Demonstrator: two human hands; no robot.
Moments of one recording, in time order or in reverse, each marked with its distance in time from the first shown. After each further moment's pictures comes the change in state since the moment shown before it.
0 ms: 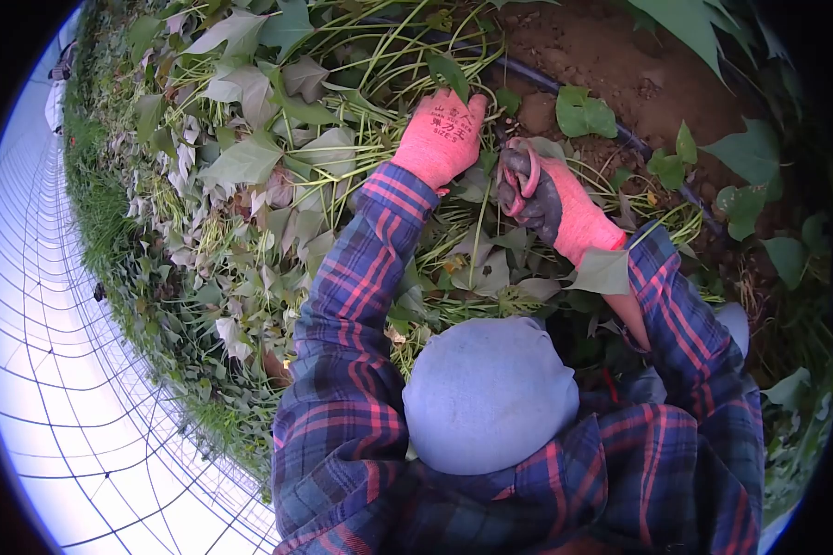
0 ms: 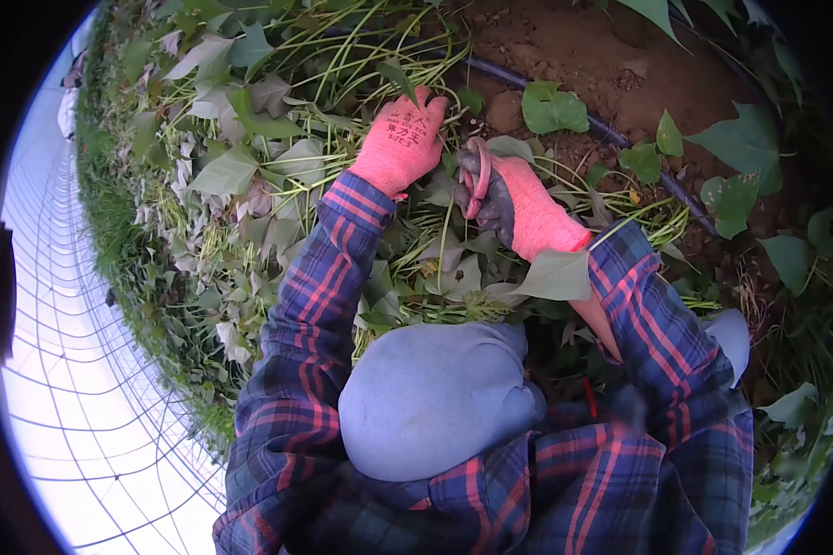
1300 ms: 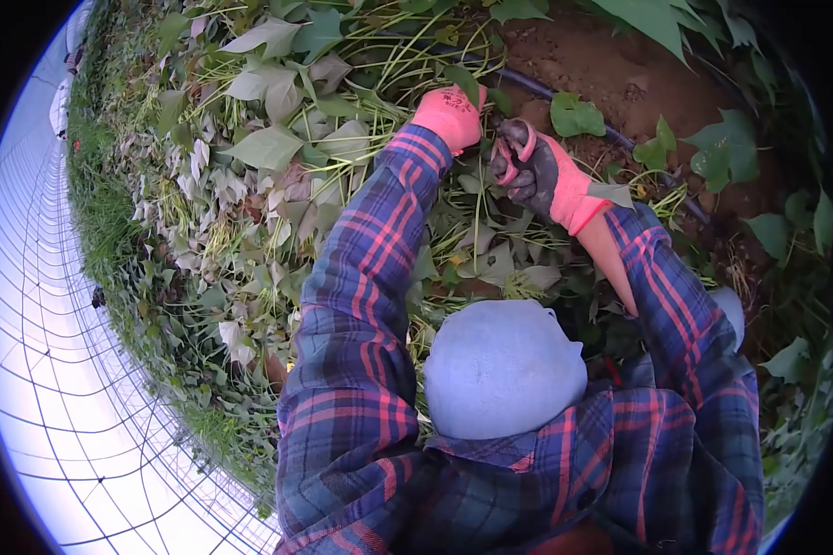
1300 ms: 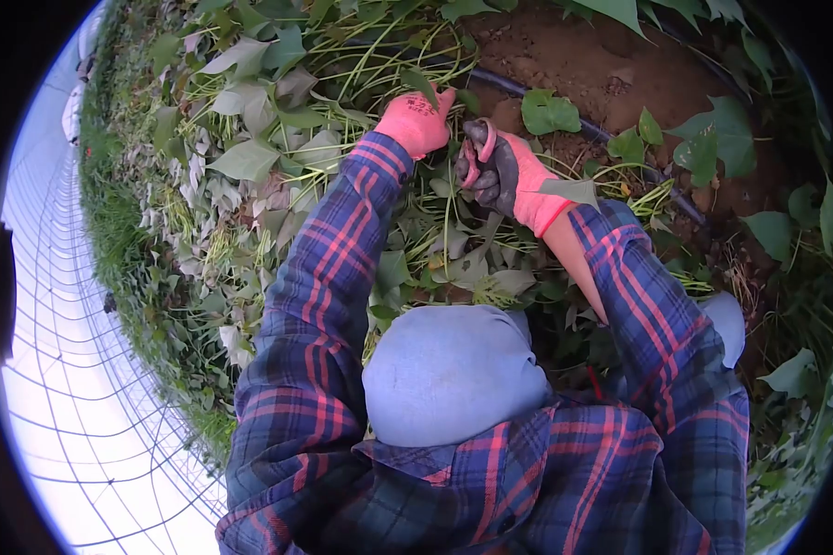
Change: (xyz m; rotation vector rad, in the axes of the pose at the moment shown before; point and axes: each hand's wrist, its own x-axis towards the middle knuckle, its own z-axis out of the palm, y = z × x) left_hand 0.034 -0.009 -0.013 0.060 -0.371 -0.051; right_hand 0.021 -0.019 -0.004 0.211 -0.025 0.201
